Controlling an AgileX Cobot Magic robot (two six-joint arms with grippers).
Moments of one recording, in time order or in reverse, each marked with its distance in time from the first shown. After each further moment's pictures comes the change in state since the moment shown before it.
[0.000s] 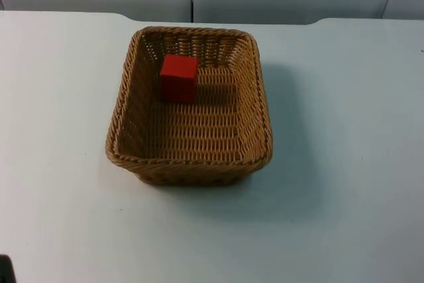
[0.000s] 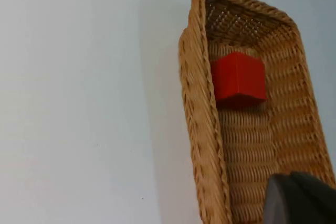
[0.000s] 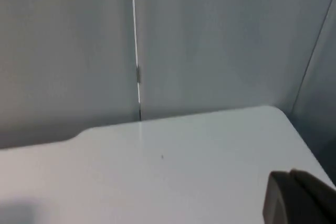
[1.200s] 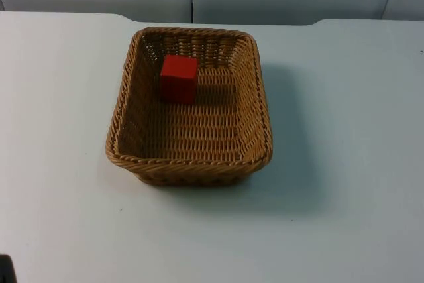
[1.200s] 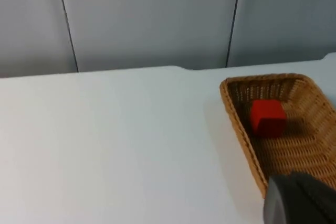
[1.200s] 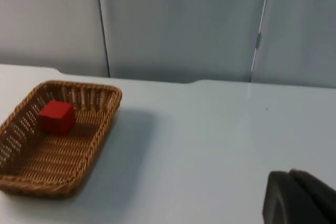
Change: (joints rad) right arm 0.035 -0.657 0.258 0.404 0.419 -0.355; left arm -0.066 -1.333 0.214 0.778 0.219 -0.631
